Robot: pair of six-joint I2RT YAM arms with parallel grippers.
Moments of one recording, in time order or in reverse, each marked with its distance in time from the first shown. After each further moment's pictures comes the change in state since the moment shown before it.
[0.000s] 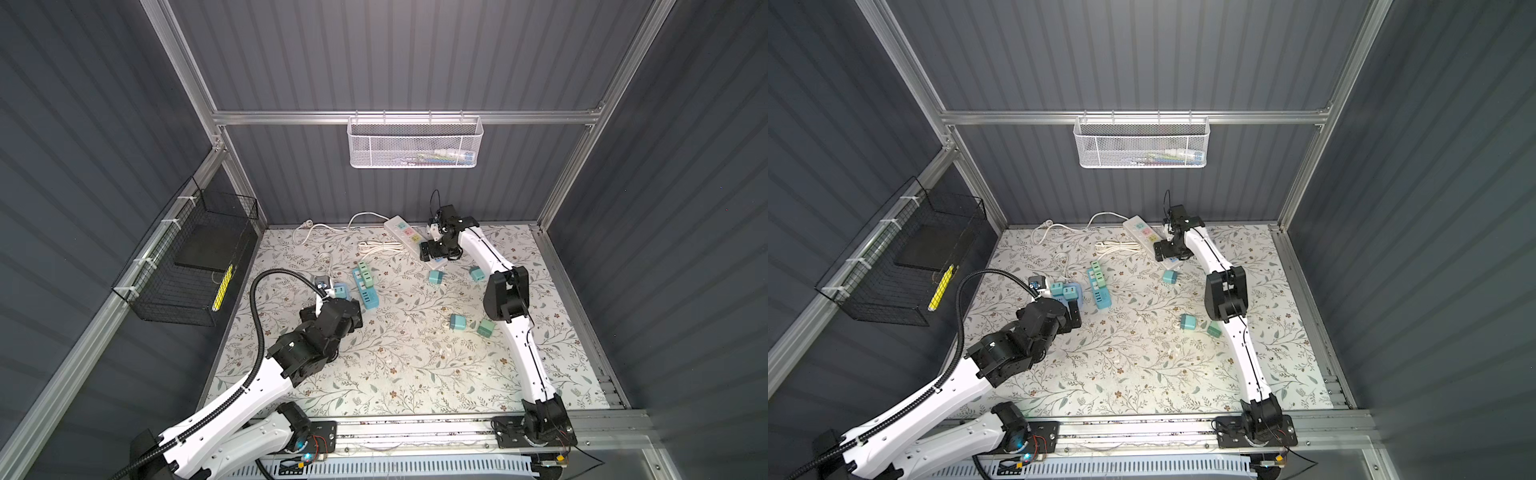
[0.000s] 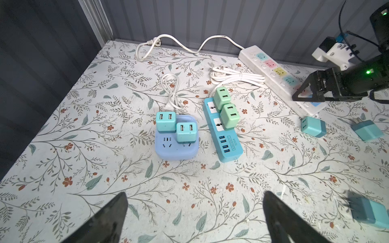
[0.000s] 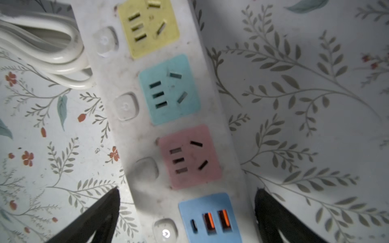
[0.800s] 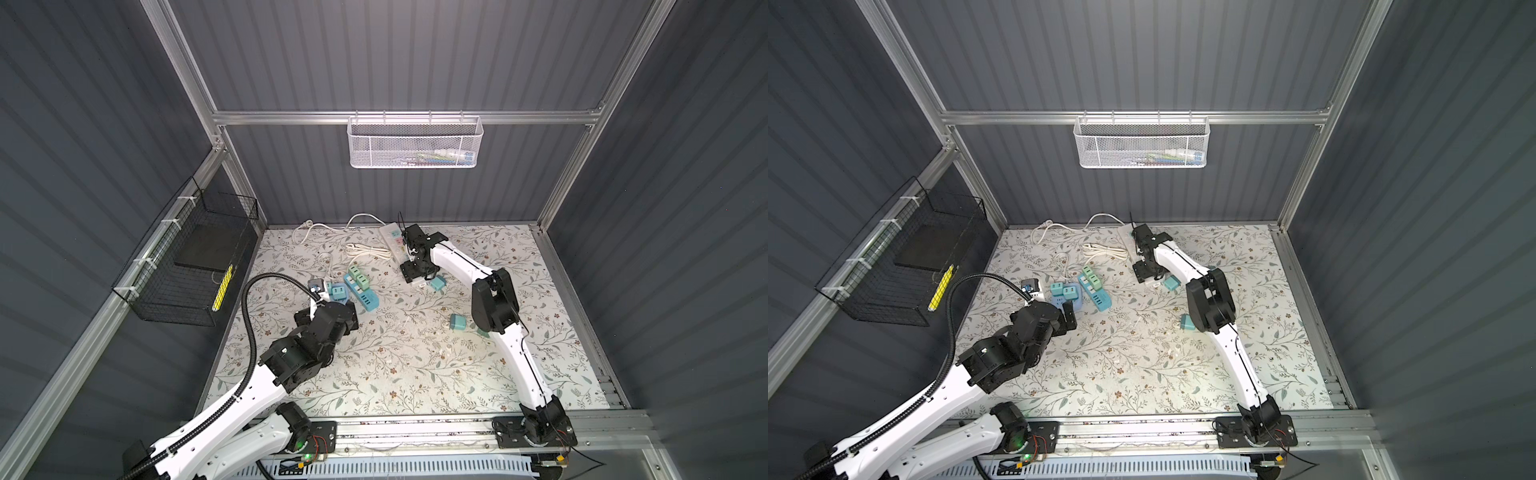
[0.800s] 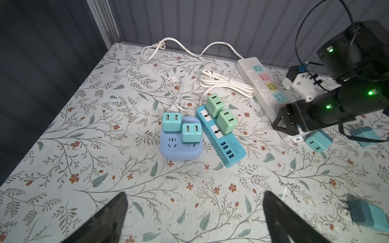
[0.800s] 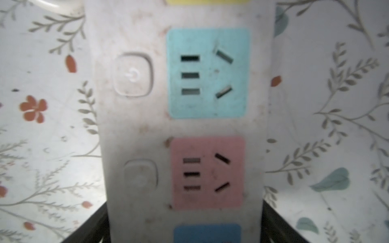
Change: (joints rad) left arm 0.000 -0.064 -0.019 -0.017 -0.018 -0.010; right arm 0.218 -0.132 -0.283 0.072 0.204 0.103
